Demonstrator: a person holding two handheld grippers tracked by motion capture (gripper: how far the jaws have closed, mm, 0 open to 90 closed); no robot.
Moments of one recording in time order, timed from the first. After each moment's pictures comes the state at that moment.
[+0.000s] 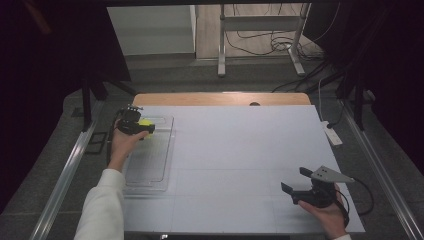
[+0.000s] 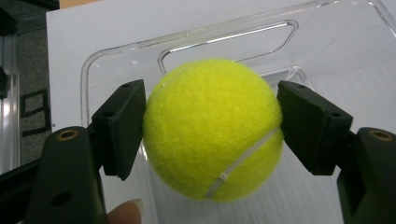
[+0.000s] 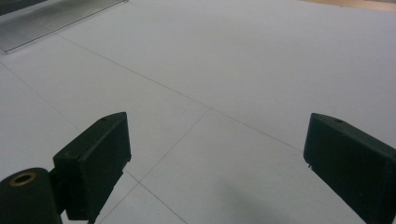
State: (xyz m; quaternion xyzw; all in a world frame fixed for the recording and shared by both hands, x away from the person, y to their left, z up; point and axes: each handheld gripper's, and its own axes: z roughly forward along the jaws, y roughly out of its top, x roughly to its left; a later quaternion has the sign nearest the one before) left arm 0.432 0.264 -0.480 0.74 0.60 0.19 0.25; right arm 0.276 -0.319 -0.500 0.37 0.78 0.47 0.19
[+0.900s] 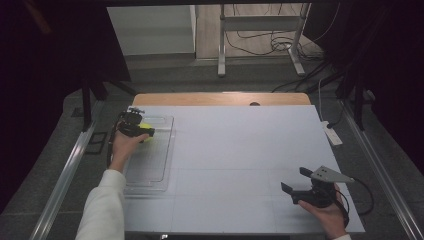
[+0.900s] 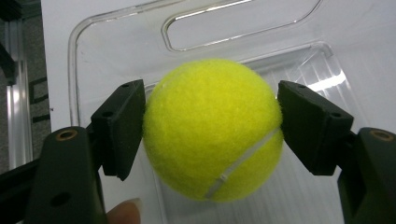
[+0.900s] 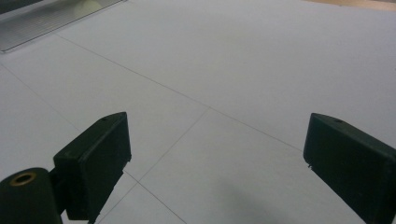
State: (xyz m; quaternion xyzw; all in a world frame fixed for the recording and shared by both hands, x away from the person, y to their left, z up) left arm 0.435 0.264 -0.493 0.75 0.60 0.18 0.21; right arm 0.276 -0.318 -0.500 0.38 0.78 0.47 0.19
